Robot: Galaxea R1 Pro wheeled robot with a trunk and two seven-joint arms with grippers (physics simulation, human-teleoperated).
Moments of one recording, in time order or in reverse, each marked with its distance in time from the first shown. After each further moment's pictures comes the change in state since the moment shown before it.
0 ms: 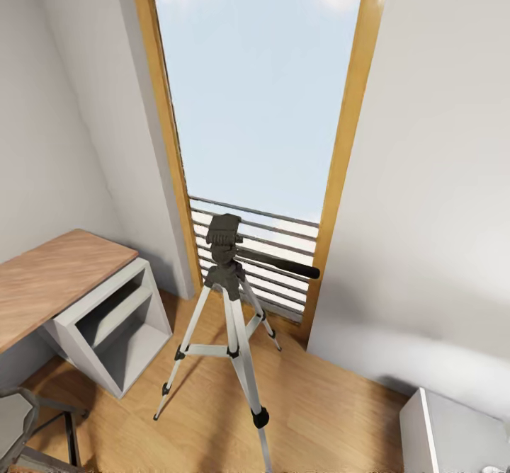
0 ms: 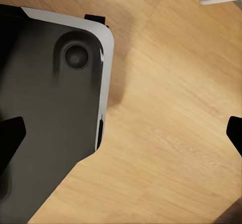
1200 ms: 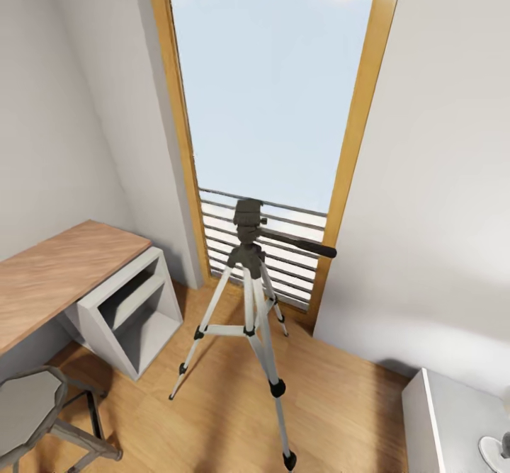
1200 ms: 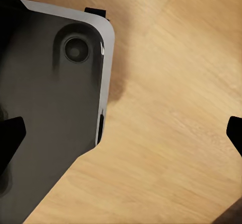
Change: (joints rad) left arm 0.000 -0.007 0.000 0.000 0.000 -0.002 0.000; right arm -0.001 0.000 0.000 0.000 0.000 -0.002 0.000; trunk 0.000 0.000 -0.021
